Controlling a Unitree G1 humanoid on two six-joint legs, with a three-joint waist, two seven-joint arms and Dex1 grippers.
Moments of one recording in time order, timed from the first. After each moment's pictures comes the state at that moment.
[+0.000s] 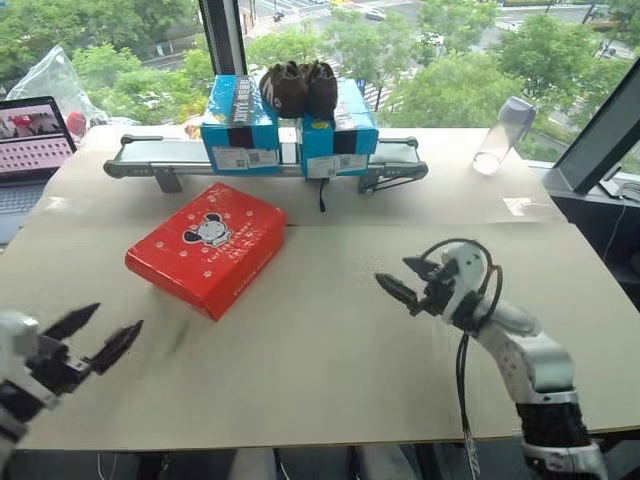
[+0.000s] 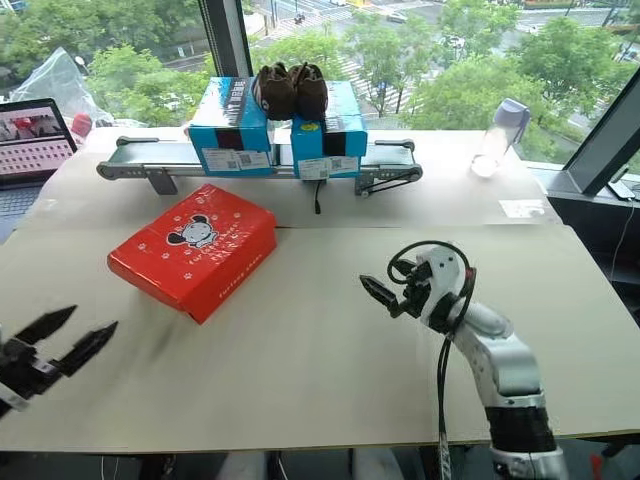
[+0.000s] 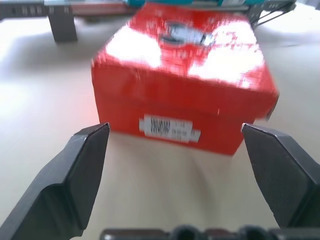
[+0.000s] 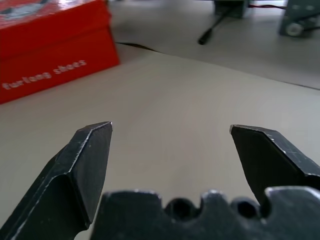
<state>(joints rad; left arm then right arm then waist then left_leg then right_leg) 0.40 0.79 0.80 -0.33 -0.86 0.41 -0.81 -0.34 -0.52 -0.05 -0.19 0.48 0.60 0.71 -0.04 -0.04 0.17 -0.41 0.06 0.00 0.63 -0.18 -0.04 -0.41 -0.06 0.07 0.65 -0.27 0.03</state>
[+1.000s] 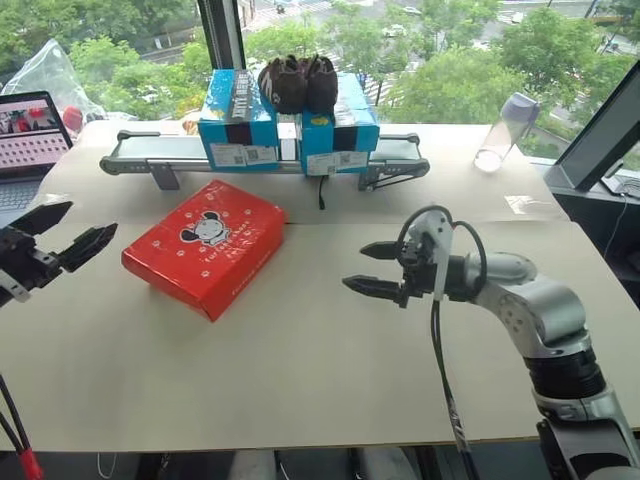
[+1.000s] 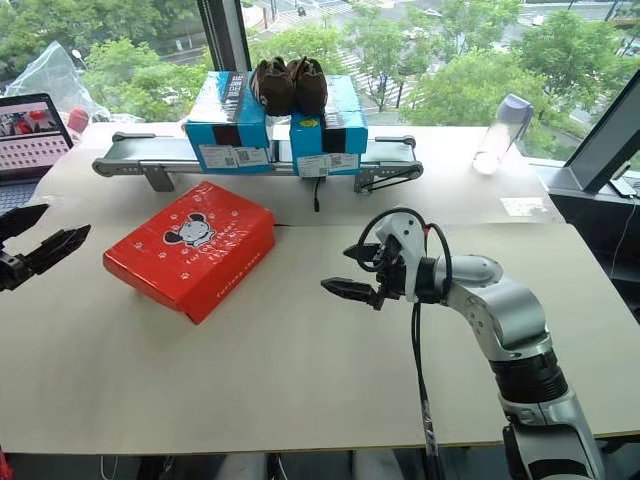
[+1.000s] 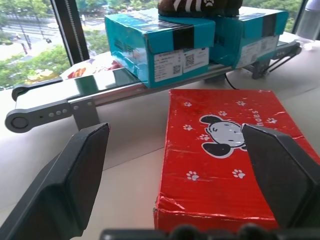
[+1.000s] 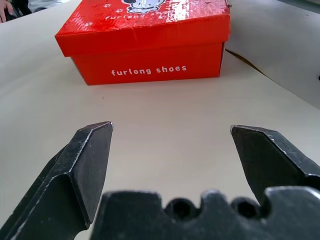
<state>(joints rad) -0.13 0.96 0.62 0.04 -0.70 0.45 -0.91 -0.54 -0.61 0.09 -0.24 0.53 0.75 0.89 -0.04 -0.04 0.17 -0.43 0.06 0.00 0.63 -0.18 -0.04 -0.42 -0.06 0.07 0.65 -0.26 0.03</state>
